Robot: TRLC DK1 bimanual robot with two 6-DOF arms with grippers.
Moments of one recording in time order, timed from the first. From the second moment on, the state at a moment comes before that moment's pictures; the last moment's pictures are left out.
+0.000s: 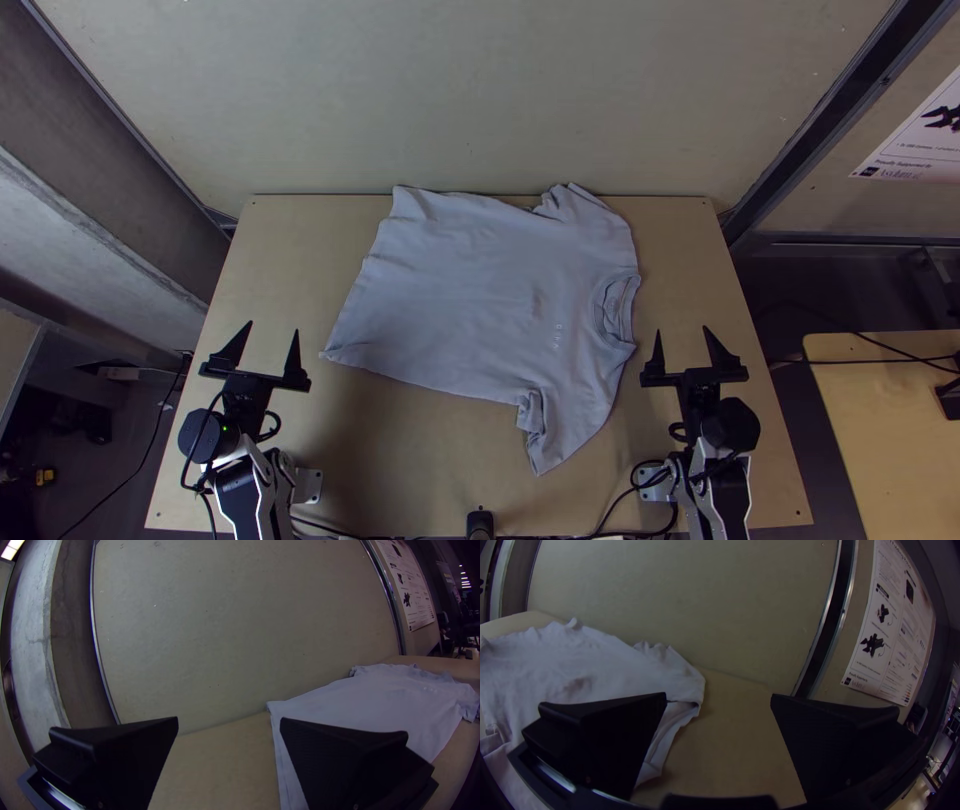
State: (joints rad) left arm 0.45 0.01 0.05 0.10 0.51 0.27; right arm 0.05 0.02 0.05 -0.07 0.06 -0.29
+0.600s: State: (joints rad) left arm 0.40 0.50 0.59 -0.11 0.50 0.36; right arm 0.08 0.56 0.63 -0.44 0.06 -0.26
